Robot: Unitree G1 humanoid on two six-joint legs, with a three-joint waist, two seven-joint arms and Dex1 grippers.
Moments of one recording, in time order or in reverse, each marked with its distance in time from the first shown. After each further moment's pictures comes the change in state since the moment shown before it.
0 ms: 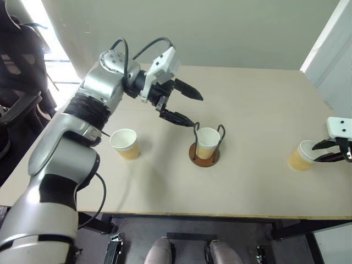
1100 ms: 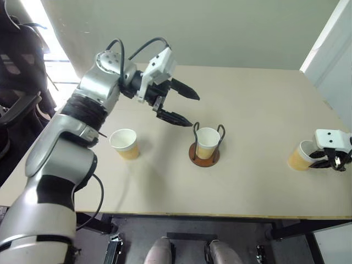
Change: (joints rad) left arm 0.008 0.022 0.000 0.004 0.003 -0.018 0.000; right arm -0.032 0.088 0.048 0.156 -0.116 -0.127 -0.057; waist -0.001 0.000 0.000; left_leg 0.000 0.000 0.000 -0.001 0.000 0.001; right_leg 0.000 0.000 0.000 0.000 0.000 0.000
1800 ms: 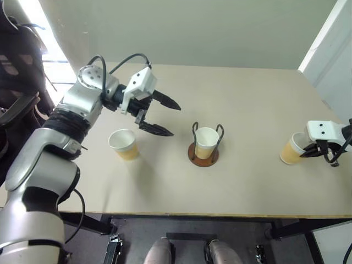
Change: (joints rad) left arm 0.118 0.130 -0.040 -0.011 0.003 -0.153 0.000; right arm -0.048 0.021 0.014 -0.210 0.060 0.146 0.053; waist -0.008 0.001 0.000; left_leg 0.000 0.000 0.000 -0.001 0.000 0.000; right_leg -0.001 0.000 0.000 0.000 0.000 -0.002
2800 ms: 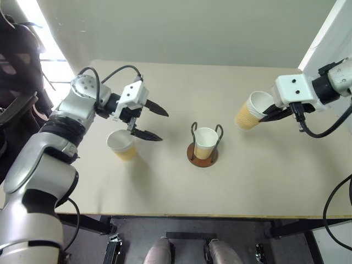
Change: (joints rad) left arm 0.029 0.009 -0.041 0.122 0.051 -0.115 0.000; right arm -0.338 0.082 0.167 -0.385 0.195 0.289 0.008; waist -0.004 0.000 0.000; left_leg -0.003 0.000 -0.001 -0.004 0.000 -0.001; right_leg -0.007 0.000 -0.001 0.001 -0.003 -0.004
